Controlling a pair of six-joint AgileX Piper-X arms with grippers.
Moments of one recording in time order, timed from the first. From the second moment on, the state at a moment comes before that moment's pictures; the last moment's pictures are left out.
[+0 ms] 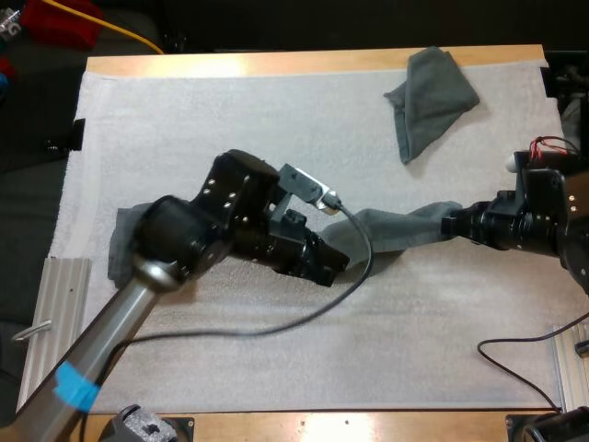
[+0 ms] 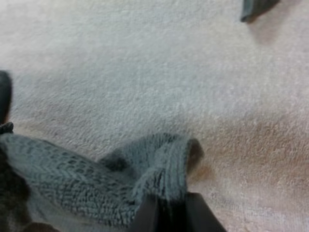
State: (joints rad) left arm -0.59 1.24 -1.32 1.12 0.66 -1.90; right arm 0.31 1.09 -1.11 1.06 -0.27 -1.58
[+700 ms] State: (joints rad) left arm -0.51 1.13 -1.32 1.38 0.72 -1.86; right arm 0.56 1.02 -1.24 1.36 0.04 -1.56
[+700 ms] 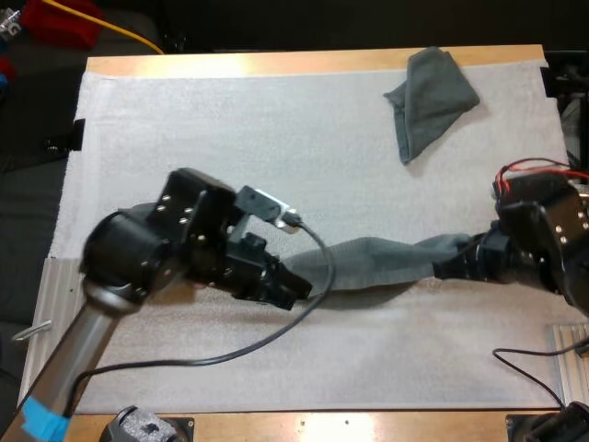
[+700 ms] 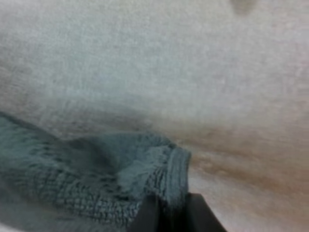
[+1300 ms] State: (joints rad) left arm -0.52 0.99 -1.15 1.44 0.73 -1.92; right arm 0.81 1.00 -1.24 1.53 0.15 -1.38
